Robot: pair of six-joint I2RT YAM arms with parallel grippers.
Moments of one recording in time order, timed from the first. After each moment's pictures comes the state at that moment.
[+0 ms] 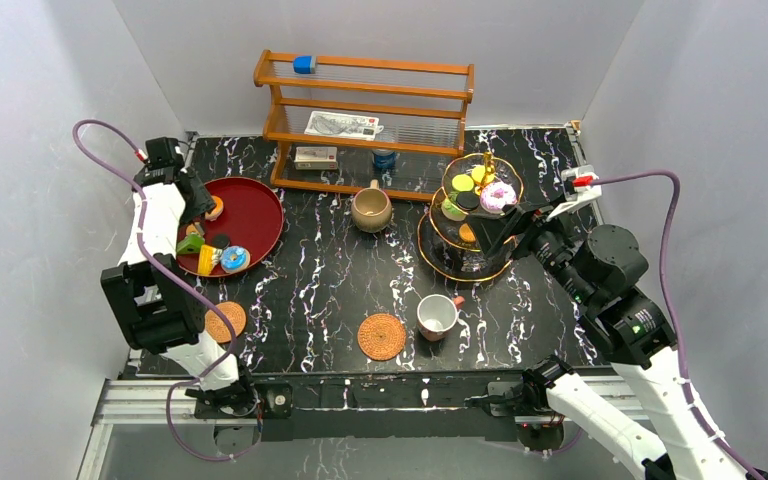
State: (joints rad) left arm 0.26 1.64 1.40 -0.74 -0.18 -0.31; right arm 0.56 0.63 1.03 -0.42 -0.01 0.39
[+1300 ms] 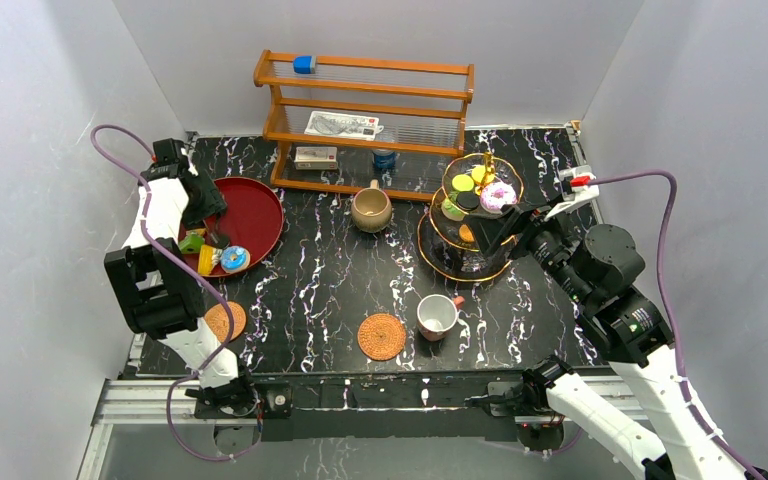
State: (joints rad) left arm 0.27 1.73 1.42 -0.76 -0.03 -0.28; right arm 0.56 0.64 1.02 -0.41 -0.01 0.39
